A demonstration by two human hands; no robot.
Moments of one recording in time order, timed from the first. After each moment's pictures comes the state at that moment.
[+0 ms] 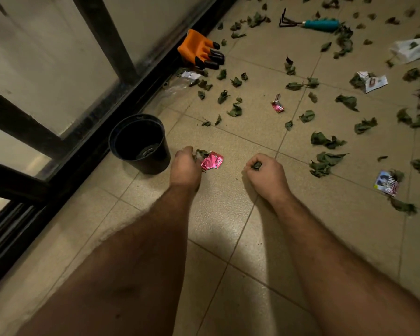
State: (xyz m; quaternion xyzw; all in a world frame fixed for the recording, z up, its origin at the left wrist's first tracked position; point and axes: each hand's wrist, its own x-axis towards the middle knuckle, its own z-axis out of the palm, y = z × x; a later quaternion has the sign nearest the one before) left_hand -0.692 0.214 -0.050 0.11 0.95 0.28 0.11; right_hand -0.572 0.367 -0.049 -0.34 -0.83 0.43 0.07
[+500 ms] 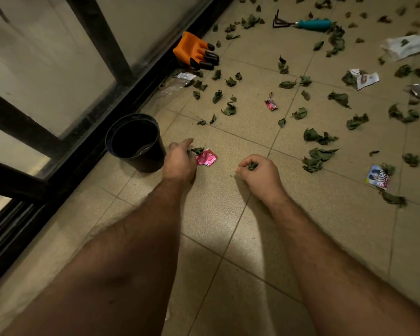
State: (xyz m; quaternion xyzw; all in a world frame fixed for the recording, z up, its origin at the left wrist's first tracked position) left_hand -0.690 0.210 -0.034 0.13 0.94 0.28 0.11; right_hand -0.557 0.360 -0.042 -0.34 -0.78 0.51 0.08
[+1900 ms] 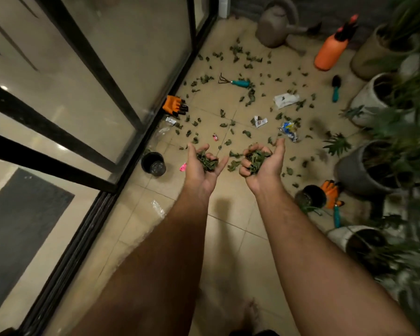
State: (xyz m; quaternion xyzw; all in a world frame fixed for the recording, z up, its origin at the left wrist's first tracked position) left_hand -0.469 0.270 0.535 -0.31 0.35 0.81 0.36; right_hand -0.391 0.373 0.553 -0.46 -0.23 0.83 0.22
